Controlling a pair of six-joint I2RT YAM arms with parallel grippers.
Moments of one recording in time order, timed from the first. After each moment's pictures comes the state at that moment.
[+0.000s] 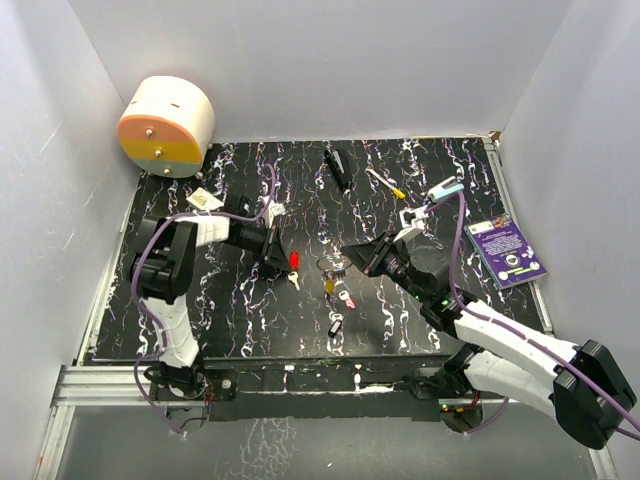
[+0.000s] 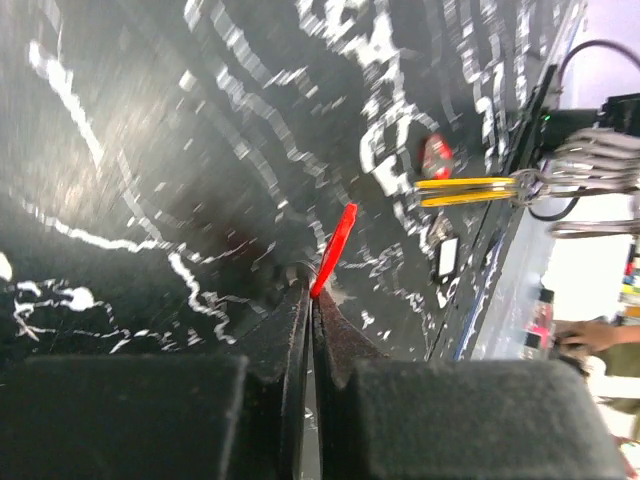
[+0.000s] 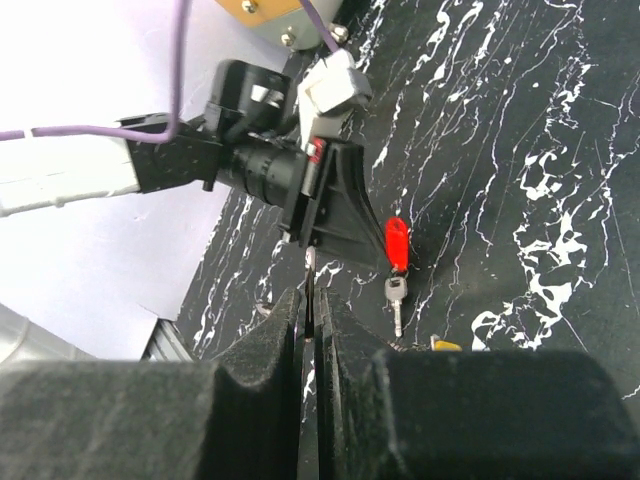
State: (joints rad) left arm -0.24 1.89 1.07 -0.35 1.00 0.06; right arm 0.68 0.95 0.42 0.46 -0.03 0.83
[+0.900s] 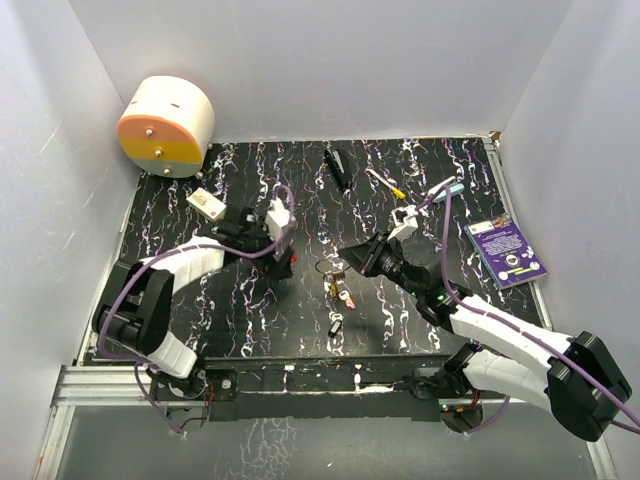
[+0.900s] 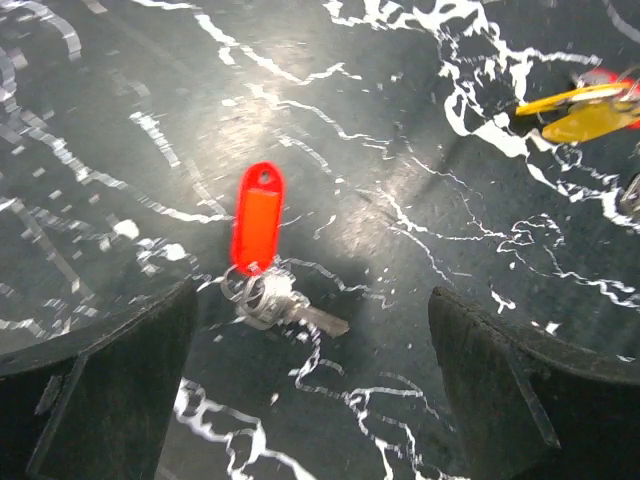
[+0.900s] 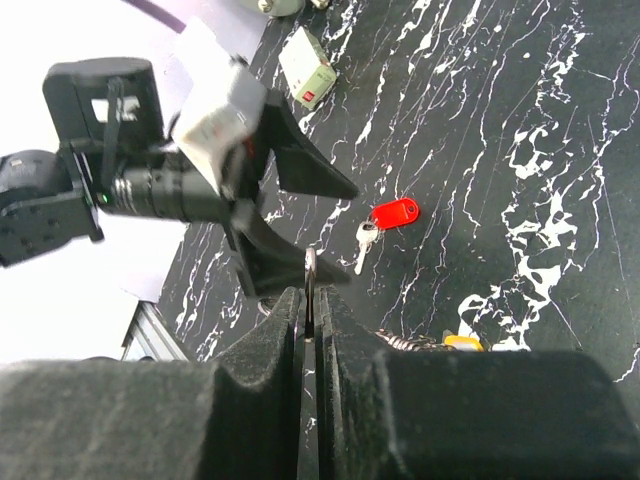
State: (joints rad) left arm -0.33 1.55 0.84 -0.21 0.61 0.33; right arm 0.68 1.00 0.45 0.40 -0.06 0.80
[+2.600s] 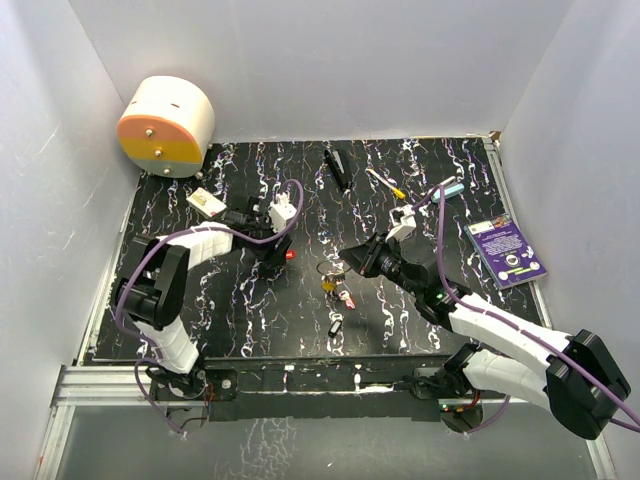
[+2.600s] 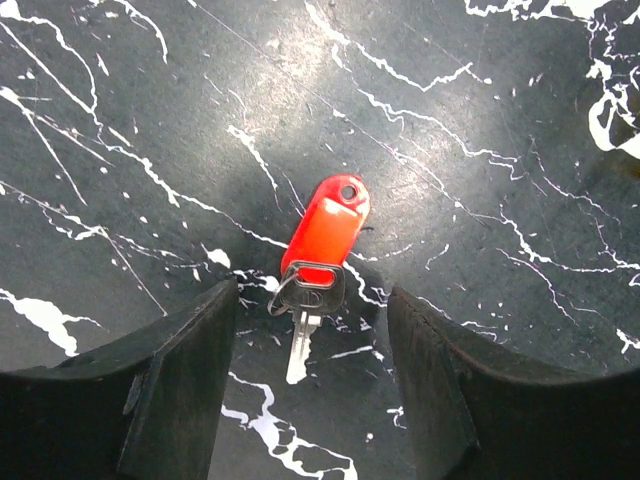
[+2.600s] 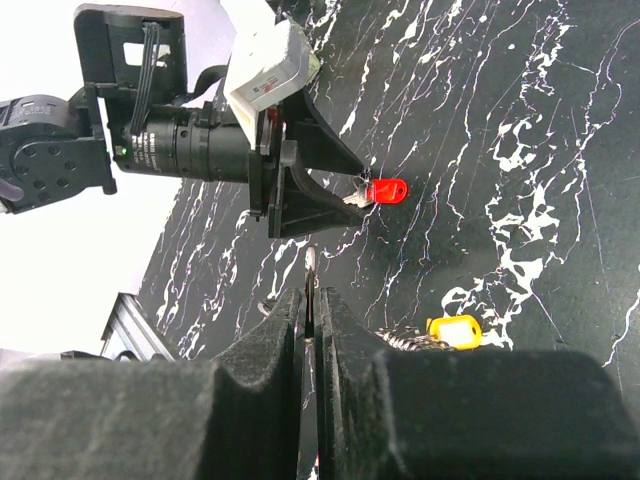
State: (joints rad) left arm -0.35 1.72 0.95 -0.24 0.45 0.45; right arm 0.68 1.02 0.47 0.36 -0.06 0.77
